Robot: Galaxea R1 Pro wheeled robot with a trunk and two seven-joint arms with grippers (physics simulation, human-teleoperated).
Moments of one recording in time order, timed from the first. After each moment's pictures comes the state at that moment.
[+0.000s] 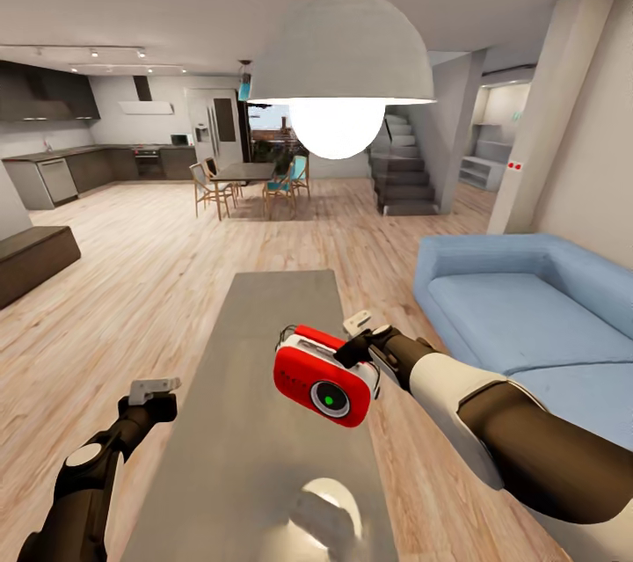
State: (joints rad) left arm -0.32 -0.08 0.49 -1.33 -0.31 0.27 -0.43; right arm -1.17 0.17 0.41 -0.02 0.07 0.24 0.27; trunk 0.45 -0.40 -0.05
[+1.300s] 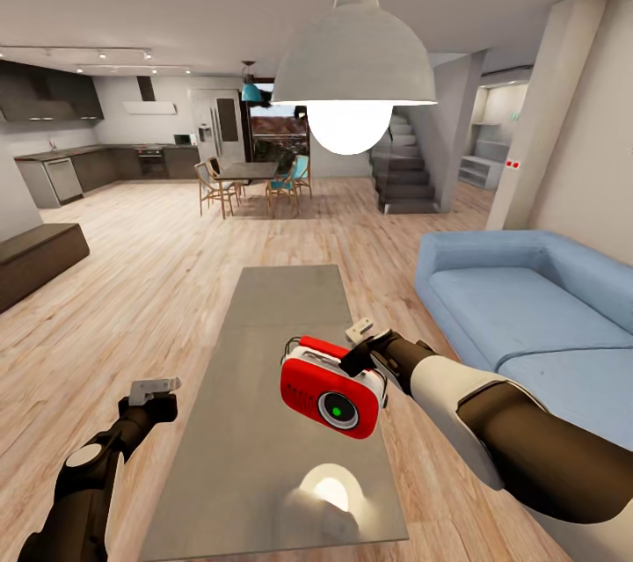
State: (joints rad) left arm -0.32 -0.08 0.49 -1.33 -0.30 0.27 -0.43; right arm -1.17 0.17 0.41 0.01 0.12 0.27 0.27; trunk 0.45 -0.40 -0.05
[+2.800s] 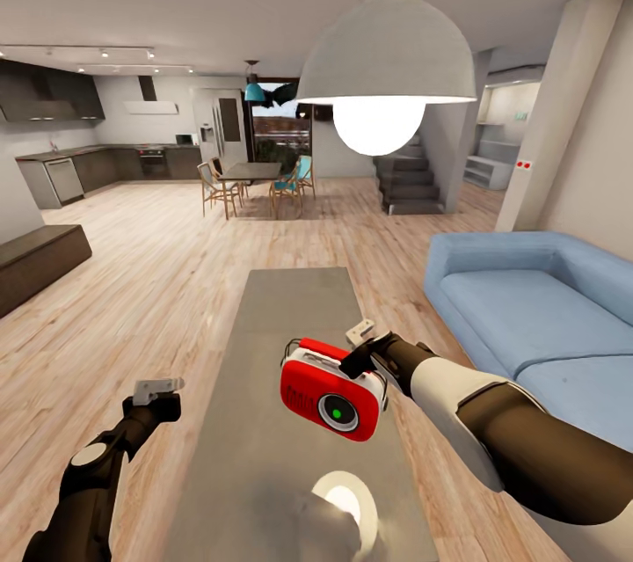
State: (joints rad) left arm -0.32 -0.09 0.48 -1.32 -0.31 0.27 -0.42; right arm -1.17 0.17 0.41 0.02 0.12 0.27 0.27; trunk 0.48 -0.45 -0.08
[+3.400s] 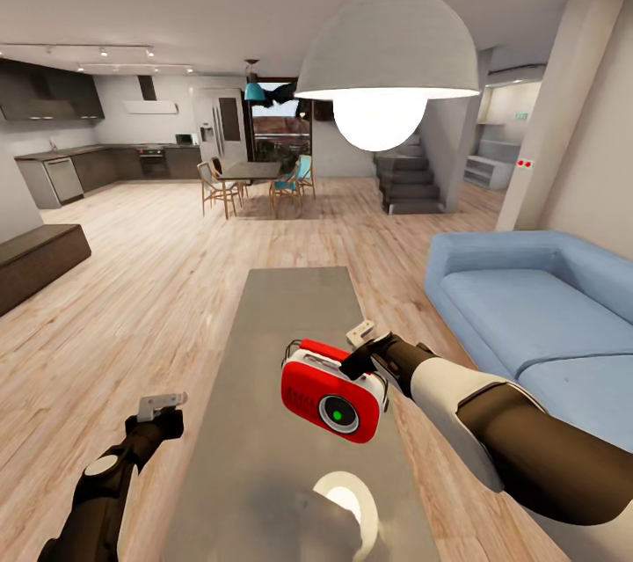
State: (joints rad) left arm -0.32 -0.10 0.48 -1.20 -0.30 0.26 -0.32; right arm -1.17 0.17 0.40 0.02 0.12 0.28 0.27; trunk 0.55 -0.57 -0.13
